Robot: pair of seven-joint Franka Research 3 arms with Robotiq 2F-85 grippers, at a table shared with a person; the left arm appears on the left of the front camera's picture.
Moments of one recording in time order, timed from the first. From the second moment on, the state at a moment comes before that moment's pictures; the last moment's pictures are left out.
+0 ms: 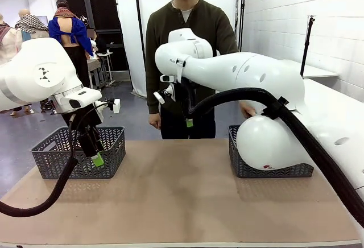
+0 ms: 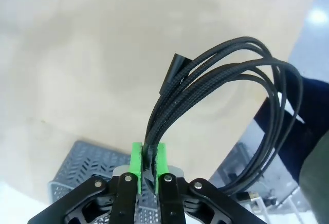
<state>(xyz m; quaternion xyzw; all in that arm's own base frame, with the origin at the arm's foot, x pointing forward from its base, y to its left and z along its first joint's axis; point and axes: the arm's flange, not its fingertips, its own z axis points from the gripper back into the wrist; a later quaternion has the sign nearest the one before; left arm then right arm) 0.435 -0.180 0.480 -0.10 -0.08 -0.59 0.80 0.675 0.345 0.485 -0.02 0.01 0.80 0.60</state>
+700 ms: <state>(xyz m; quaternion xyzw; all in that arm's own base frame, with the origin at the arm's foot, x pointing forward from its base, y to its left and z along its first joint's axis) 0.435 -0.180 0.480 -0.10 -0.08 -0.59 0.80 0.682 0.318 0.504 -0.02 0.00 0.78 0.62</state>
